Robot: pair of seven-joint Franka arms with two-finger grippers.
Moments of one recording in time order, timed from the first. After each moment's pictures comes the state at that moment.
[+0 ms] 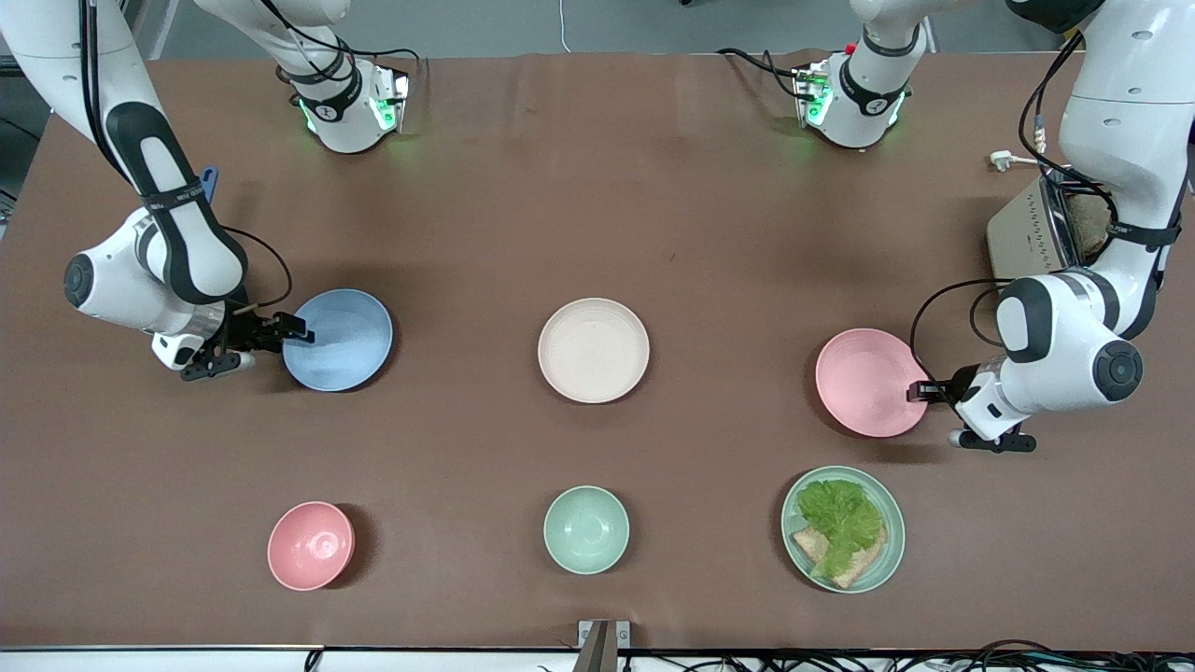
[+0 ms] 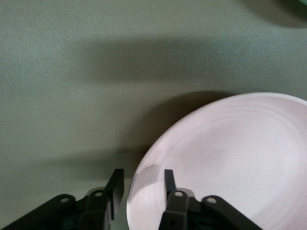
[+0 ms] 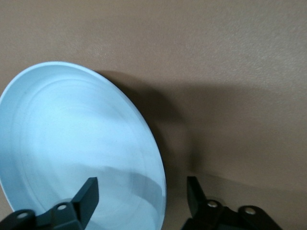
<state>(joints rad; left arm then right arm) 0.25 0.62 -0.19 -1.80 -0.03 2.26 0.17 -0.13 0.38 -0.04 -2.25 0.49 2.42 -0.70</state>
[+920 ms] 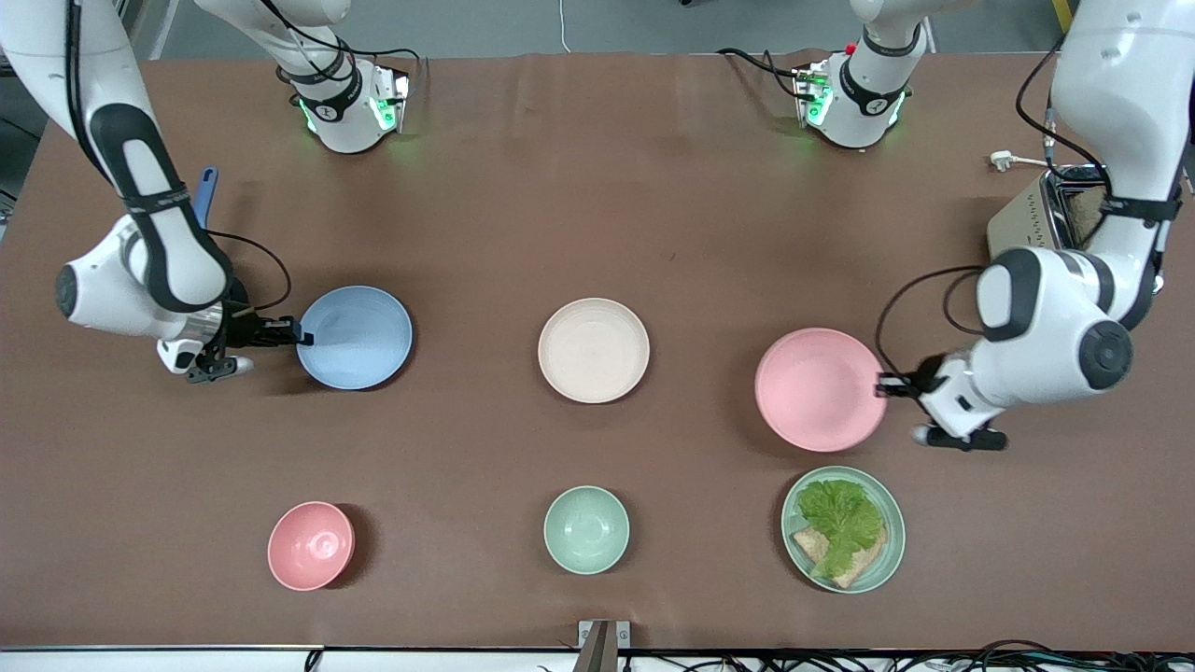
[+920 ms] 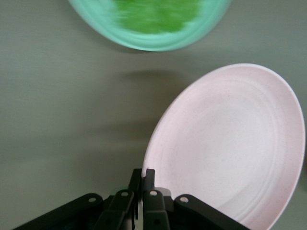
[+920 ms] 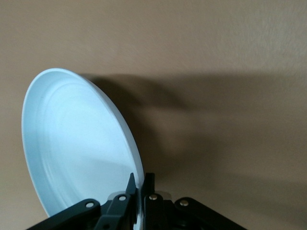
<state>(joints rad) 0.25 0.48 -0.45 -1.76 -0.05 2.09 -0.08 -0.13 0.36 -0.06 -2.14 0.56 2.18 -0.64</state>
